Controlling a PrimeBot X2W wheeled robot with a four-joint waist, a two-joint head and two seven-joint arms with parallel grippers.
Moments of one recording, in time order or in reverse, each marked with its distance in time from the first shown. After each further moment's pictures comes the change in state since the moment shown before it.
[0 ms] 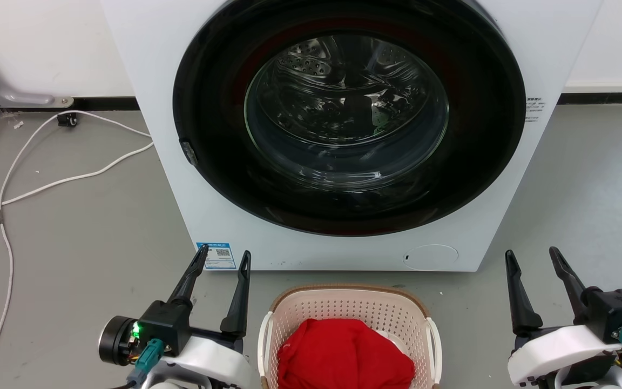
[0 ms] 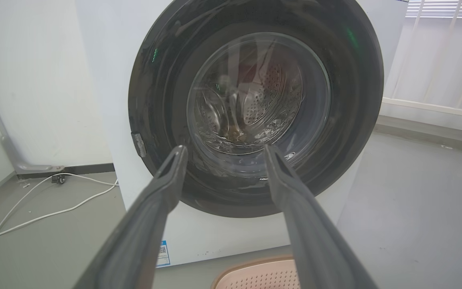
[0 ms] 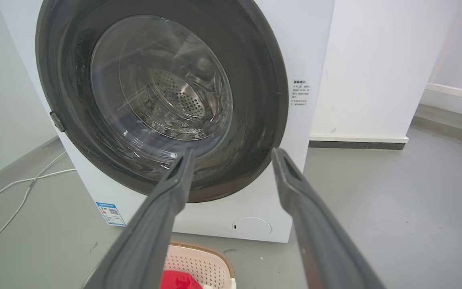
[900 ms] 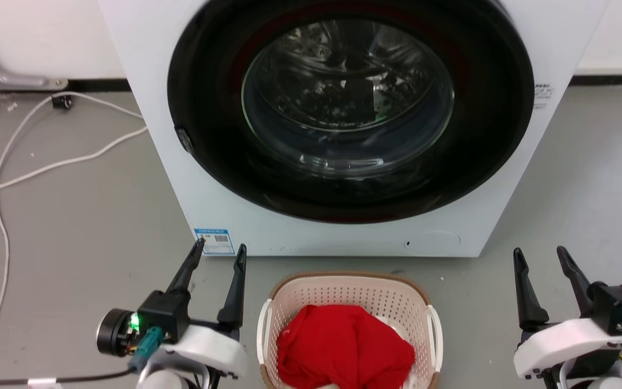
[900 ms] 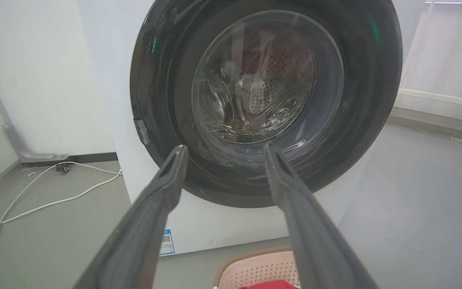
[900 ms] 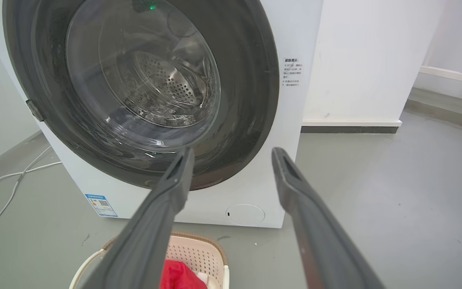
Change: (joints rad) left arm -0.031 -0.004 0.010 0.053 0.011 0.002 -0.012; right arm -0.026 0.000 -0.032 0.058 -0.002 0.000 -0.013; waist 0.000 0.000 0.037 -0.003
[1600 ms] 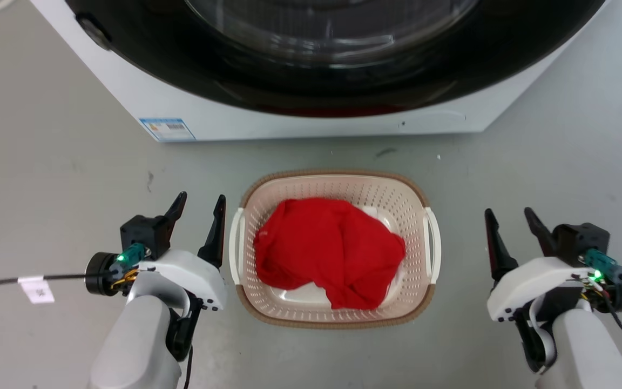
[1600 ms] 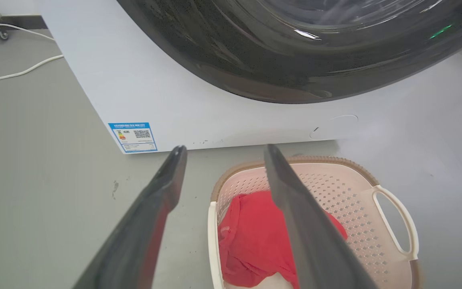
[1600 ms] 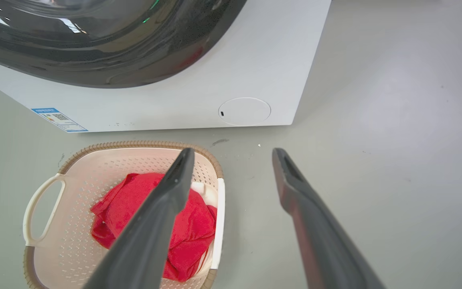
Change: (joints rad) left arm -0.328 0.049 0.013 0.384 -0.114 -0.052 0.017; right arm -0.294 0.000 0.023 0.368 0.023 0.000 -0.028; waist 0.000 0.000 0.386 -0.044
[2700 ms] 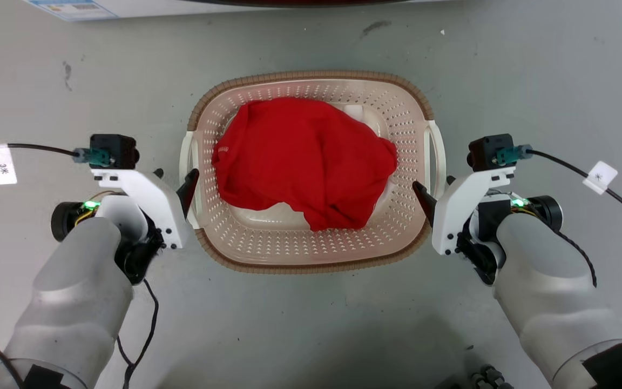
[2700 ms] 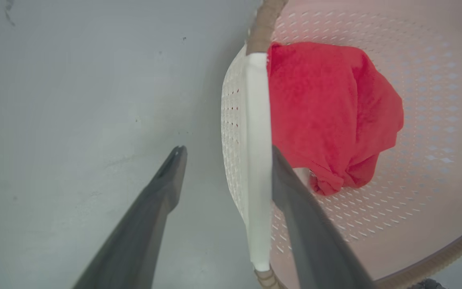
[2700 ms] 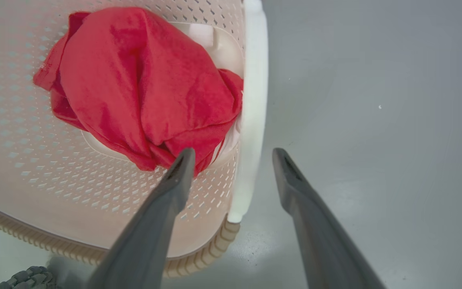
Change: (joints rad) left arm -0.408 0.197 -0.391 0.396 -0.527 -0.011 0.315; right arm -0.554 0.000 0.411 0.707 0.340 0.000 0.181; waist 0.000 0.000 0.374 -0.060
